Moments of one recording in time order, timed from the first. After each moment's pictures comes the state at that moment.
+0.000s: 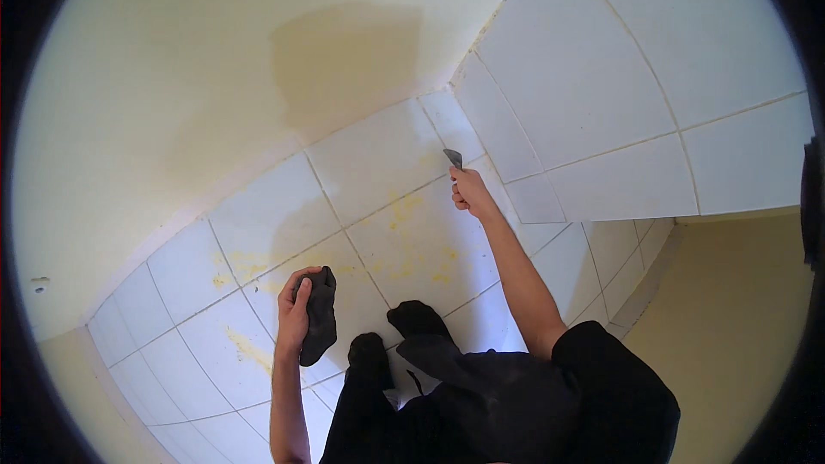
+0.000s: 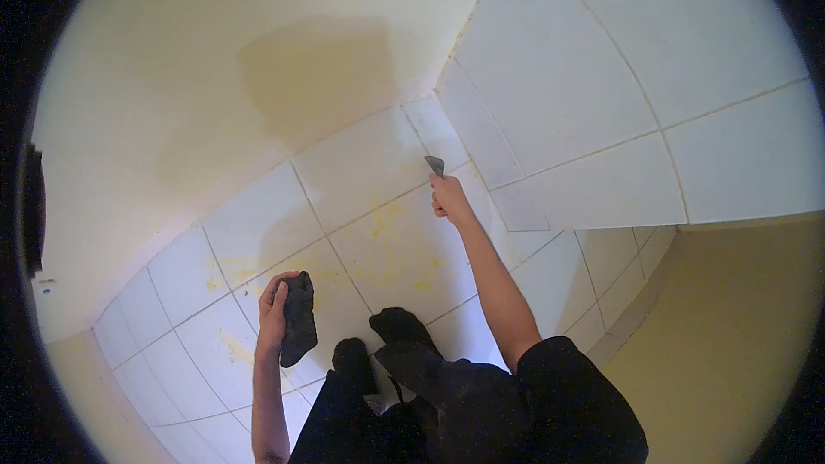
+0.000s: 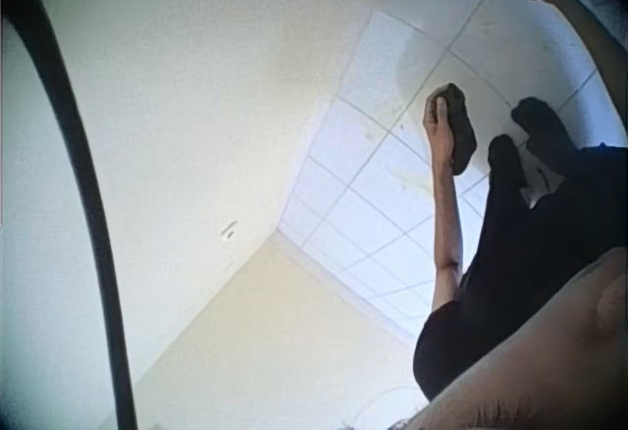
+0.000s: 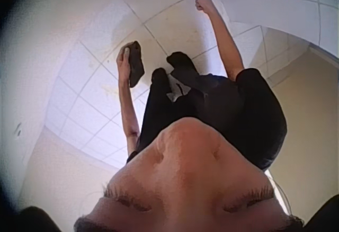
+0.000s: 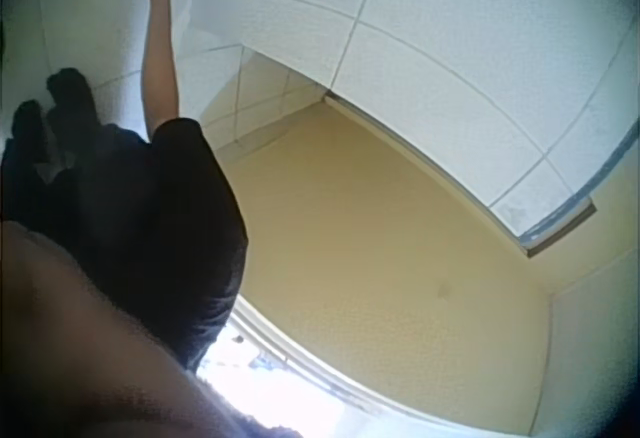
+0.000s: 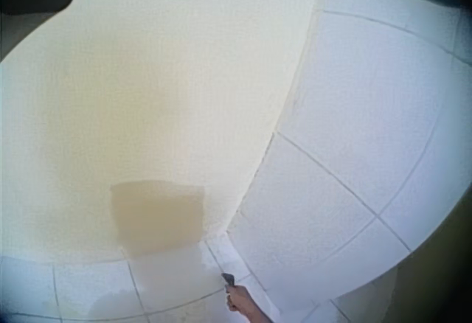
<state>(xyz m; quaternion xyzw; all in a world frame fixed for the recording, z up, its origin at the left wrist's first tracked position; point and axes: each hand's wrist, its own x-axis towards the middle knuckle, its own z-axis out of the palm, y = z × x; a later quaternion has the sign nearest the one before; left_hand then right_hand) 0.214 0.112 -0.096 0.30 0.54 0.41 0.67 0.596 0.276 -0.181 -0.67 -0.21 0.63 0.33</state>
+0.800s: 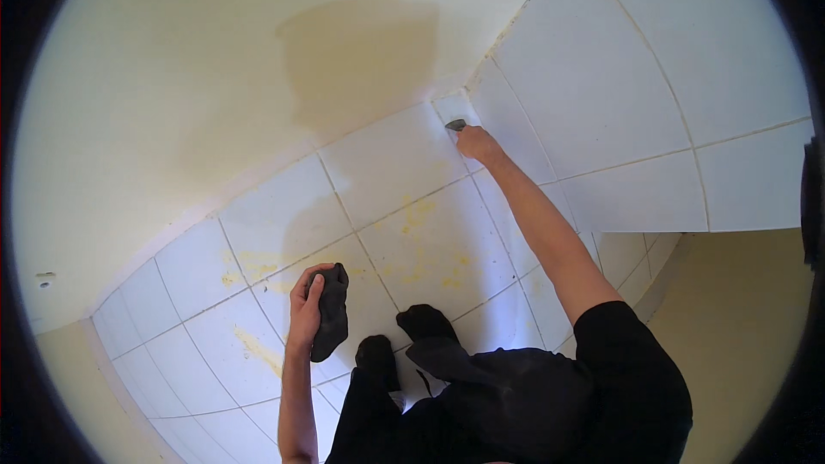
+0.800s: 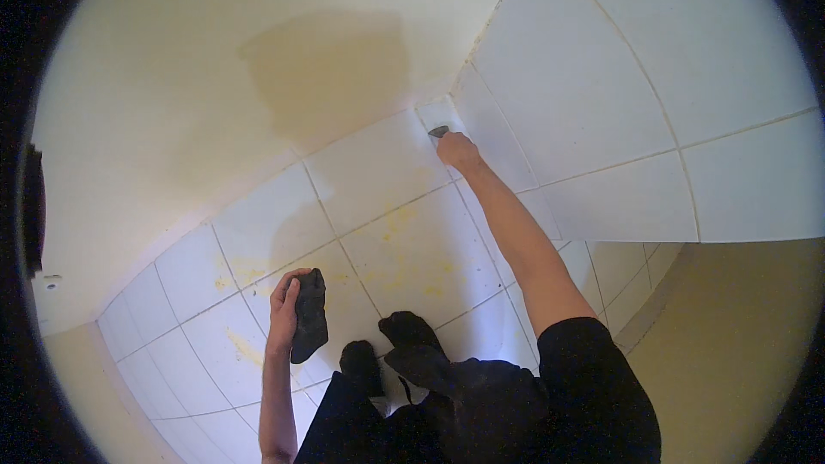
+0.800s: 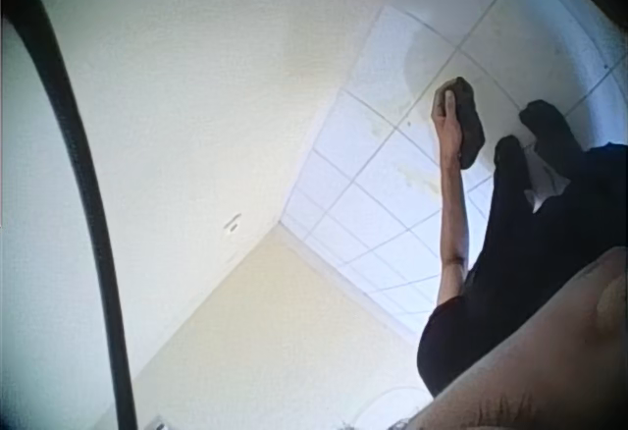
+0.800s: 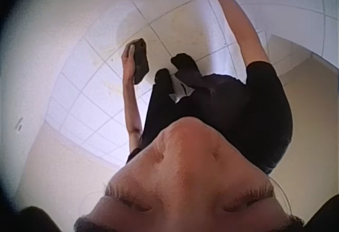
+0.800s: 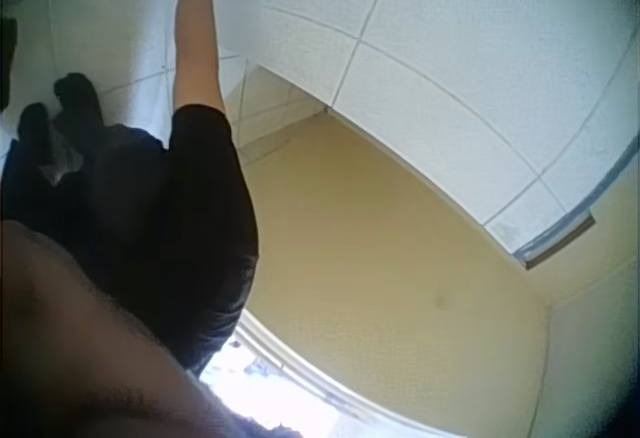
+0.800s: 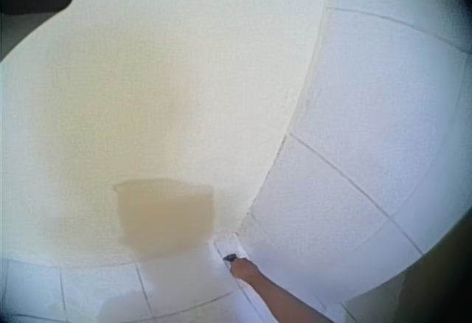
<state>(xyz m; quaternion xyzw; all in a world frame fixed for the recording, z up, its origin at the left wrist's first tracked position) 0.218 0.121 -0.101 0.28 0.55 0.41 0.67 0.619 0.408 -0.224 -0.70 -0.67 0.21 -0.13</state>
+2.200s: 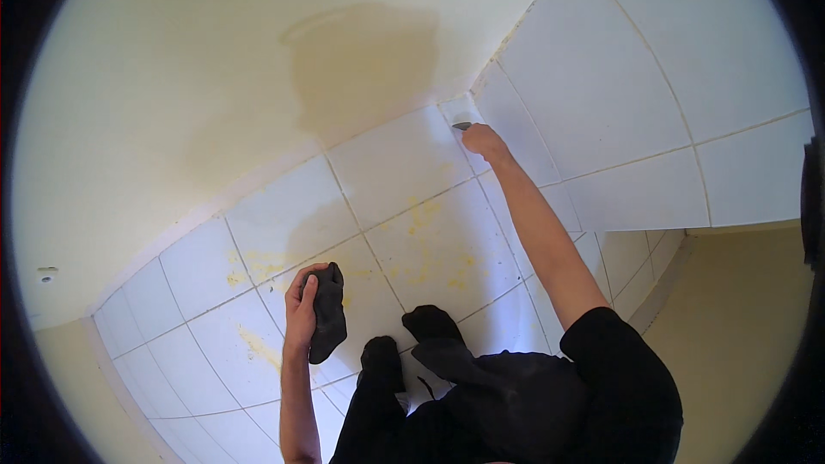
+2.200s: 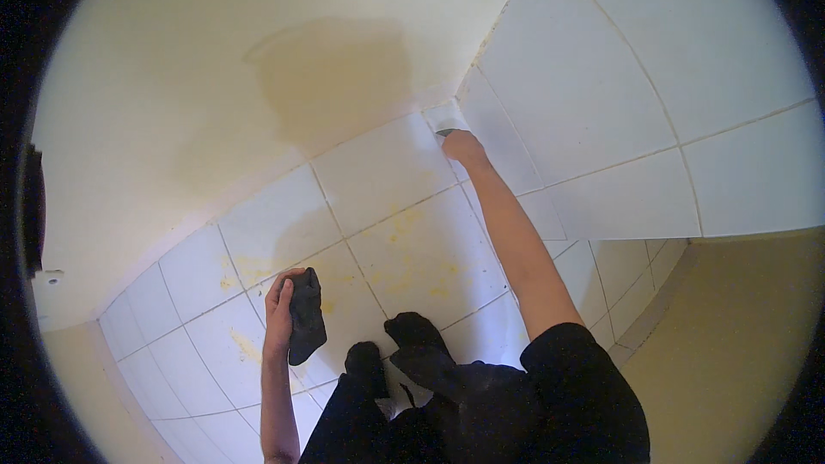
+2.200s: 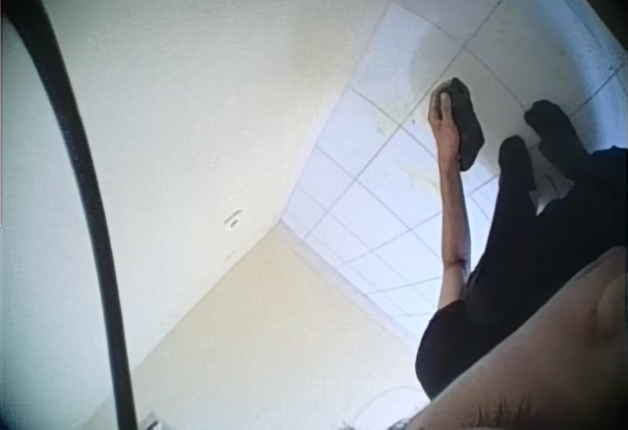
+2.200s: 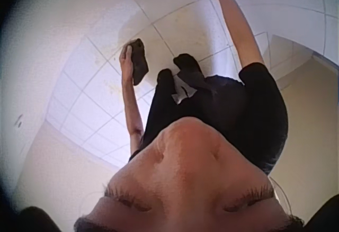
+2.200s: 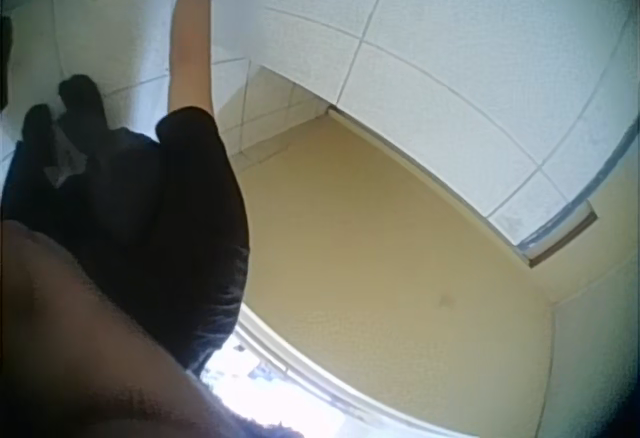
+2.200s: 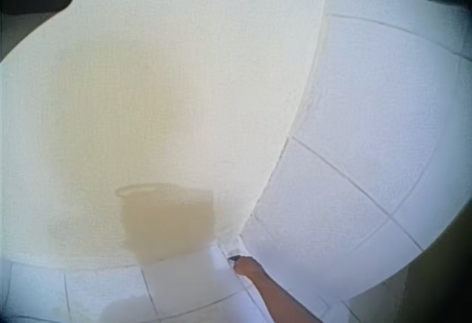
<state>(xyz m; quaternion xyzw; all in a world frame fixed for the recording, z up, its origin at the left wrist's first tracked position) 0.201 0.118 -0.094 0.29 0.55 0.45 0.64 0.601 0.412 -0.189 -0.71 -0.64 0.27 -0.10</state>
